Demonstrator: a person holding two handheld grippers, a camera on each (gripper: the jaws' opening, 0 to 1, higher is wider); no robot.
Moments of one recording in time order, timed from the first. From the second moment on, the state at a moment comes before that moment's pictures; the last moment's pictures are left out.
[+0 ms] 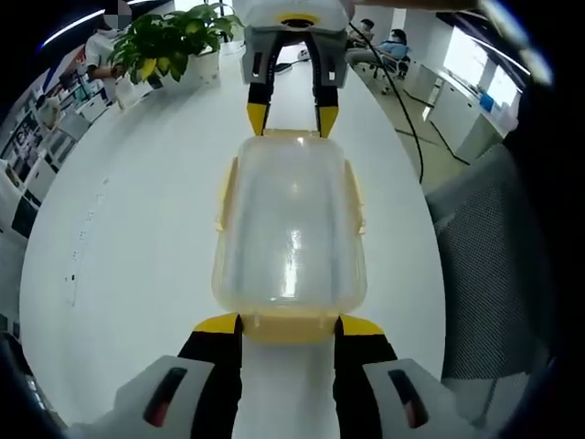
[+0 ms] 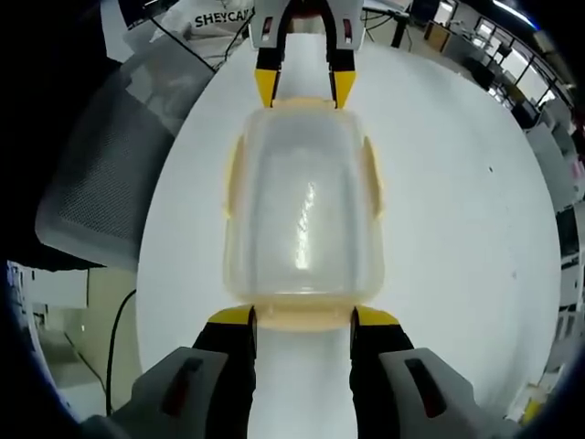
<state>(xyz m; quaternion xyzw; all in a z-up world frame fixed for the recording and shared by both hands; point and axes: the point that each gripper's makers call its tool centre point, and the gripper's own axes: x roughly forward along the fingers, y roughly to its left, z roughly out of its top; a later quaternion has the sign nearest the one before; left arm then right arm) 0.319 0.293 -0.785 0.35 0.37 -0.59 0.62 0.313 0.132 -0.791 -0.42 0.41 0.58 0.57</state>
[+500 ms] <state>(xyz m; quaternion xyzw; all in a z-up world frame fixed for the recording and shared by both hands) 0.323 0.293 -0.788 0.36 0.37 -0.59 0.62 0.316 0.133 -0.794 -0.39 0.40 0.59 0.58</state>
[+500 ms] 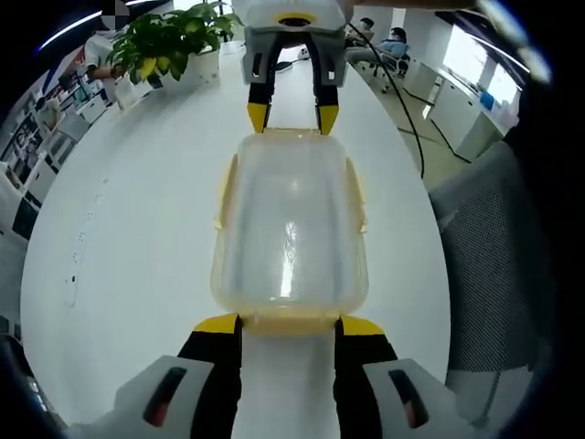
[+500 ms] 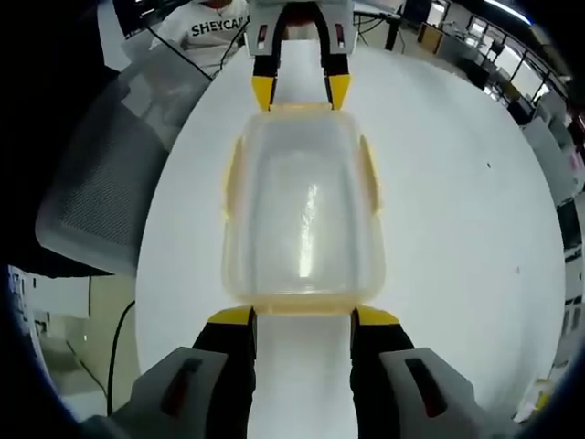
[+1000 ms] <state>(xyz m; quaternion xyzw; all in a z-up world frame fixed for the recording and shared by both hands) 0.323 0.293 -0.791 0.37 0.37 -0.59 0.61 0.314 0.134 -0.794 -0.41 0.40 0.58 0.57</state>
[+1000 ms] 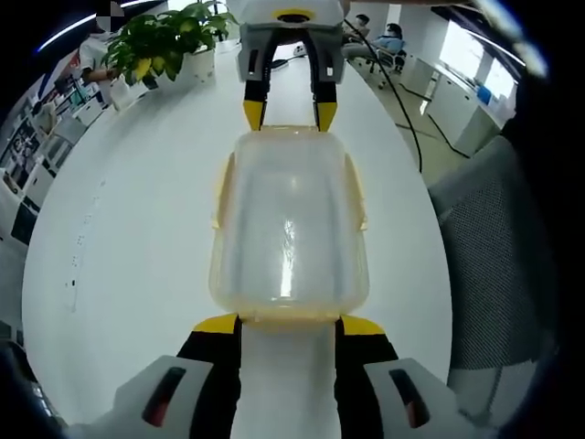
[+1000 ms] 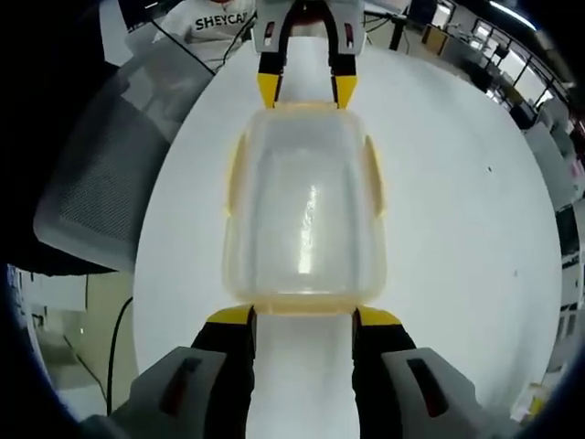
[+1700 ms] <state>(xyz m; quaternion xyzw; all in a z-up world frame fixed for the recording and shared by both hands) 0.322 0.296 -0.789 0.30 0.38 -0.58 0.65 0.309 0.127 -0.793 -0.34 0.42 0.56 0.63</state>
